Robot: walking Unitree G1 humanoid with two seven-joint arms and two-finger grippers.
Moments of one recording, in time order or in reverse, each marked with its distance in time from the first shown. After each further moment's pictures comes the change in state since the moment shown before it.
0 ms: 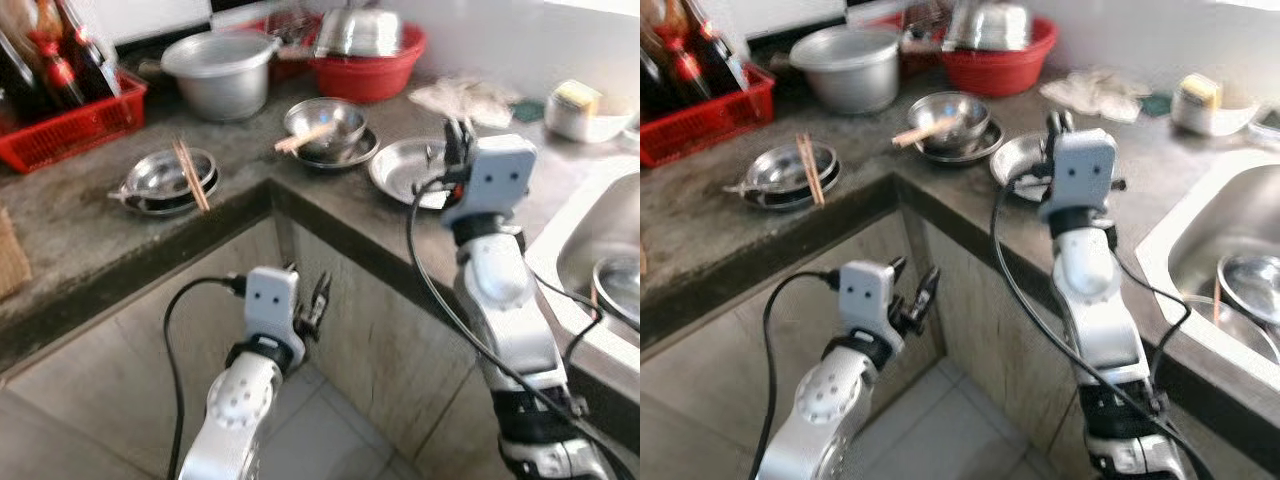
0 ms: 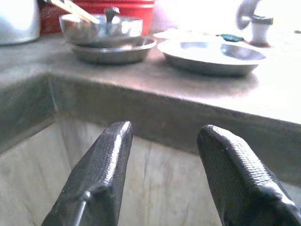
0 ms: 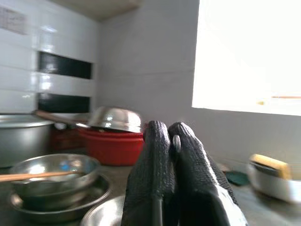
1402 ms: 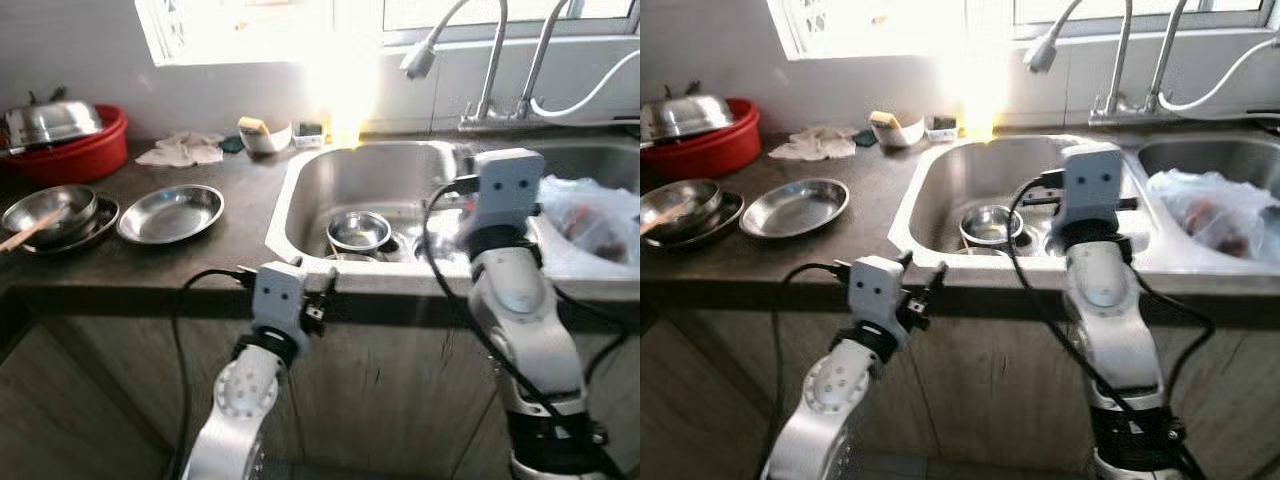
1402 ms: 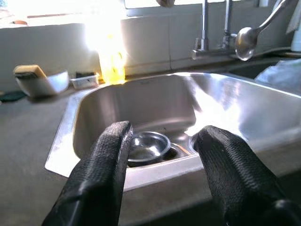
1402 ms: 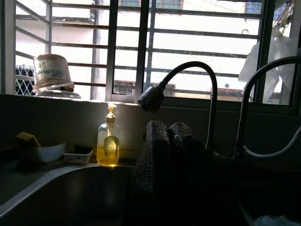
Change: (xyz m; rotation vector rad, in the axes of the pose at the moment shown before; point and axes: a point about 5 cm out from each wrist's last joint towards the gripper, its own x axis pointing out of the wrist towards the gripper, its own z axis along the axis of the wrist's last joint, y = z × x) left arm 0.005 0.000 -0.001 0.066 -0.033 -0.029; right arm -0.003 -0.001 -0.003 -0.029 0.139 0.033
